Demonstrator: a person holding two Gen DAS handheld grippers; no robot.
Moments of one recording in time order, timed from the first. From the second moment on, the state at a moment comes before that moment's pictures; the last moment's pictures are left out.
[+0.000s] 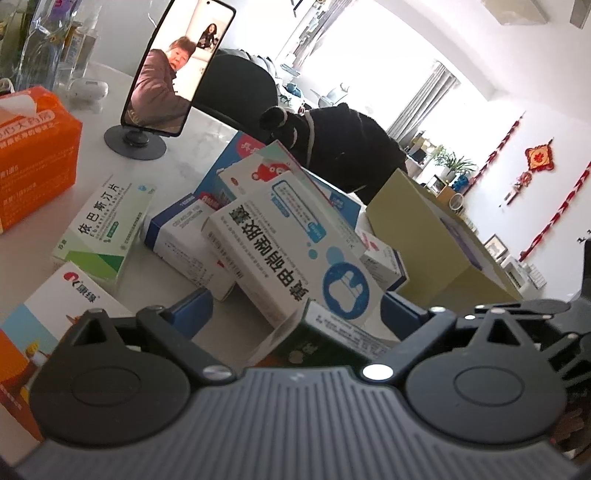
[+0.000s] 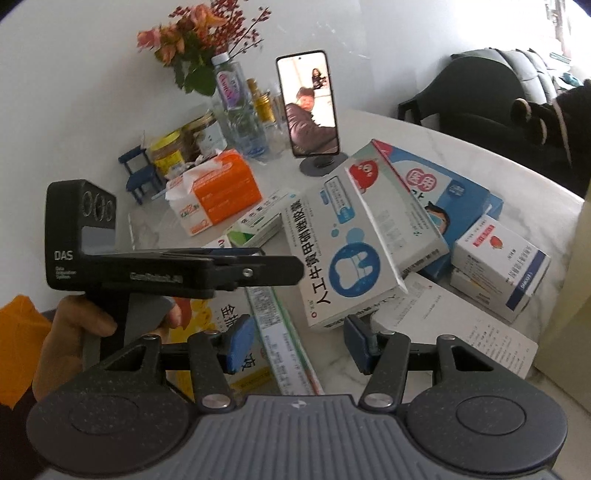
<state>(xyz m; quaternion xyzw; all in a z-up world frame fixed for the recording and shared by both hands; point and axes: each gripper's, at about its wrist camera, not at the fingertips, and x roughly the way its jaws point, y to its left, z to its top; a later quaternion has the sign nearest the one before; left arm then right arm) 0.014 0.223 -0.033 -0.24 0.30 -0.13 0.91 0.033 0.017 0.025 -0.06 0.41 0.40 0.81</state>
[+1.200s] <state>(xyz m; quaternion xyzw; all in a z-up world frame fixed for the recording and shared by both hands) 0.010 0.251 -0.026 -0.29 0.29 -0.09 0.91 0.042 0.062 0.017 -0.18 0.47 0.40 0.76</state>
